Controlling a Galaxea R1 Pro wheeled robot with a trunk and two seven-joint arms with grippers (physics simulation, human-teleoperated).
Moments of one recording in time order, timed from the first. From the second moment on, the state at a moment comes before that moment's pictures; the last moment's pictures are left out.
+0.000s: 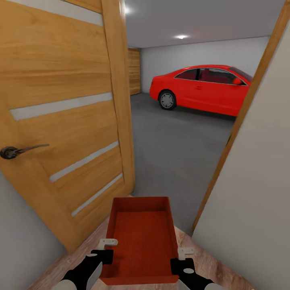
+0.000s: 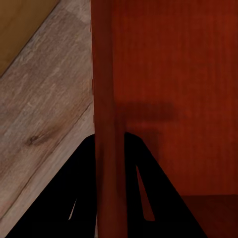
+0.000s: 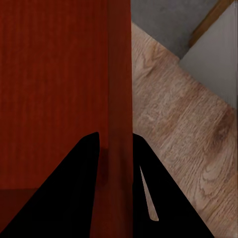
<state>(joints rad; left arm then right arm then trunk) -0.54 -0.07 -0.06 -0.31 0.04 0.15 0.09 -0.60 0.13 1.17 -0.05 -1.08 -0.15 -0.26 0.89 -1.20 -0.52</state>
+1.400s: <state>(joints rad) -0.54 -0.07 -0.06 -0.31 0.04 0.15 0.09 -0.60 0.13 1.17 -0.05 -1.08 -0.14 -0.26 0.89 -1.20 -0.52</state>
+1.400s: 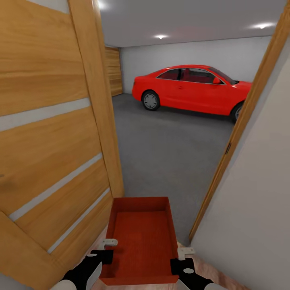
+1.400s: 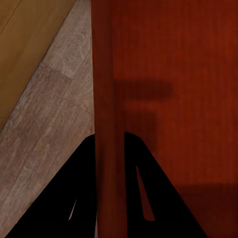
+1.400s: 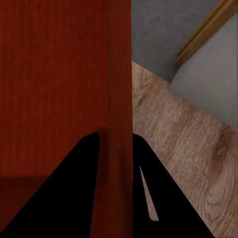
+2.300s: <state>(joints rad) -0.54 -0.07 -0.06 -0.31 0.04 0.15 0.10 -0.60 0.12 1.17 -0.05 -1.08 -0.14 -0.25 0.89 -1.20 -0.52</state>
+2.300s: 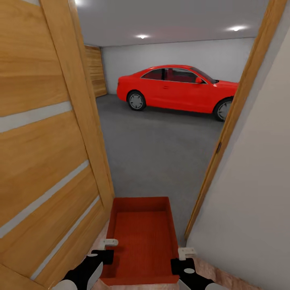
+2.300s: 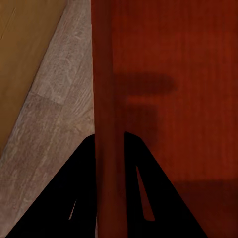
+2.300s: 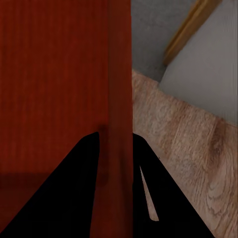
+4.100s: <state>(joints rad) -0.54 -0.07 -0.06 -0.31 0.04 0.15 0.09 -0.60 0.13 1.17 -0.05 -1.08 -0.14 -0.25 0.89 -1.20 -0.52</state>
